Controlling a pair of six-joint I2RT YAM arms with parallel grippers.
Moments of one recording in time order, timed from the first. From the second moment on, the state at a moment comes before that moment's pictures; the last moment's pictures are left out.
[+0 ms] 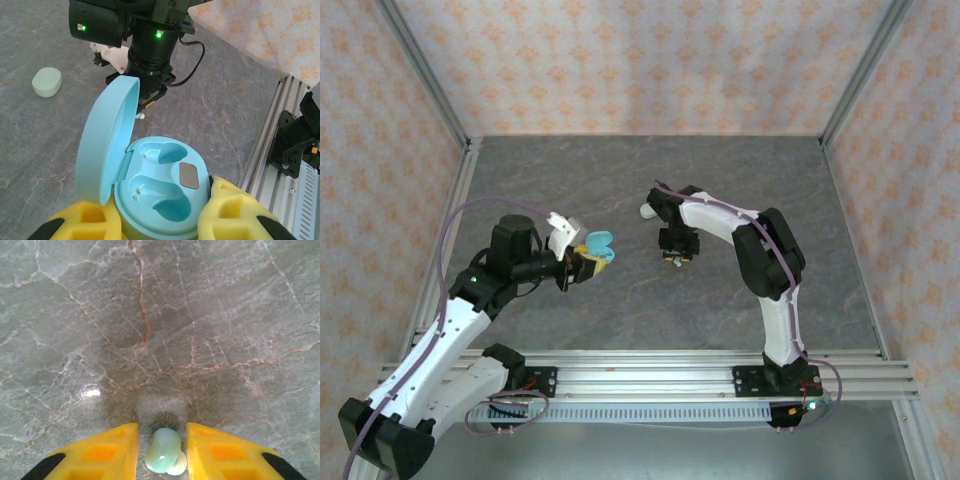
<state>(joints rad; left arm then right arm) -0.35 0.83 0.78 -0.52 0.61 0.03 0.60 2.07 1.53 -1.02 0.01 0.71</state>
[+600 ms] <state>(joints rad) -0.35 0.83 0.78 -0.51 0.61 0.03 0.60 2.10 1.57 -1.08 0.00 0.69</state>
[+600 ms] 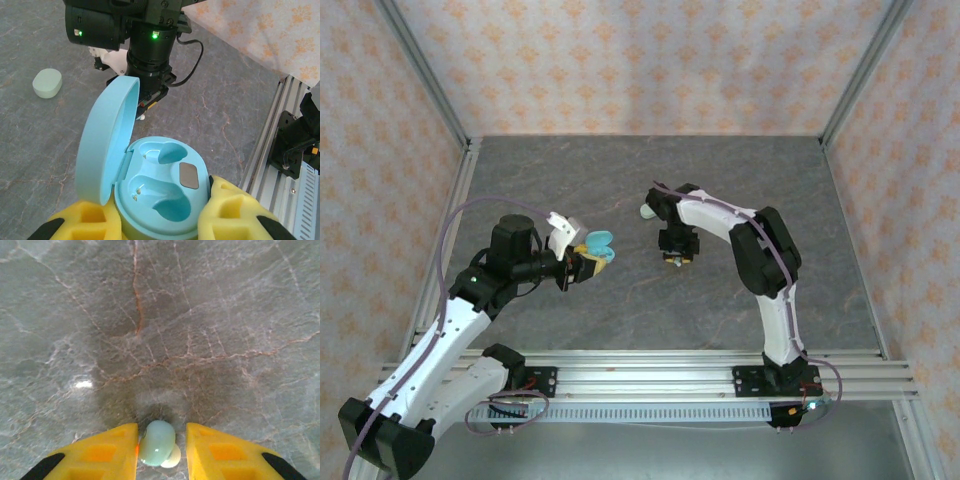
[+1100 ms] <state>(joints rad) -0.35 0.80 0.72 -0.43 0.63 0.01 0.61 2.10 1.56 -1.06 0.00 0.68</state>
